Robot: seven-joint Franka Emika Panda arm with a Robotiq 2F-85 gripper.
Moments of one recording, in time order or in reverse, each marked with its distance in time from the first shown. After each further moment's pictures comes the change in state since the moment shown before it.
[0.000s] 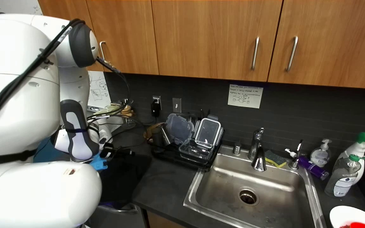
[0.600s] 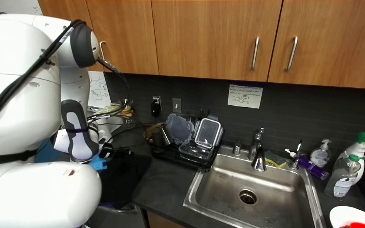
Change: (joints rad) arm -0.014 0.002 0.021 0.000 -0.024 0.005 0.016
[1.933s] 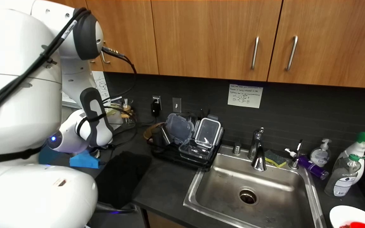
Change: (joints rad) arm -0.197 -0.093 0.186 -0.057 -0.715 0.323 0.598
